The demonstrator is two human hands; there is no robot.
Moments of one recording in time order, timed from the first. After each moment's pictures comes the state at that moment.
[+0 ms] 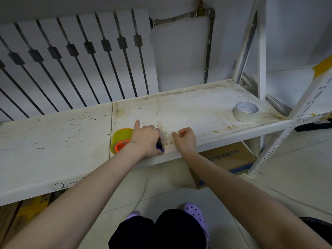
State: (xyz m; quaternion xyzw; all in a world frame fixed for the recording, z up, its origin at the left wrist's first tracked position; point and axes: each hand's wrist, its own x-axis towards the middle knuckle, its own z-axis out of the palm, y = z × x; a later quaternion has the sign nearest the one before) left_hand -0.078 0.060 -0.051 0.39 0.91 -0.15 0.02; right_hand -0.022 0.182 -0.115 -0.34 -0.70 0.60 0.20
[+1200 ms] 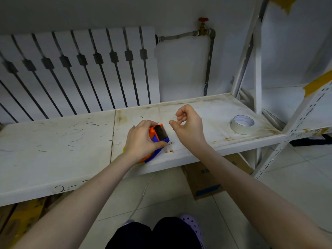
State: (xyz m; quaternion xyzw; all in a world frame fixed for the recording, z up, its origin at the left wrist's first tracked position) left_hand -0.066 0.042 -0.032 0.31 0.91 0.27 -0.09; right_hand 0.003 0.183 -0.014 -0.12 -0.81 0.46 0.34
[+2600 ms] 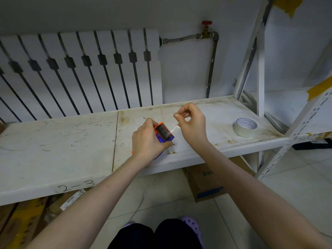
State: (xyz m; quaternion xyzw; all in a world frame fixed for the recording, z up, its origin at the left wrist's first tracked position) left_hand -0.049 0.052 -0.026 0.23 0.92 0.30 -0.10; right_hand -0.011 0.187 -0.012 -0.10 -0.77 0.49 0.39
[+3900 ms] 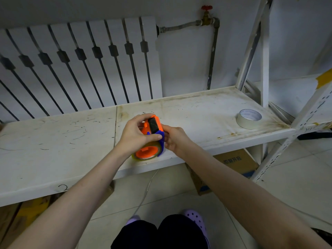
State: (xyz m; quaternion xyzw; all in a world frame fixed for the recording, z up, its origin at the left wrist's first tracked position) left_hand -0.079 0.021 -0.022 0.28 0.84 0.47 0.03; right_hand -0.043 0.155 -0.060 -0.27 -0.57 0.78 0.02
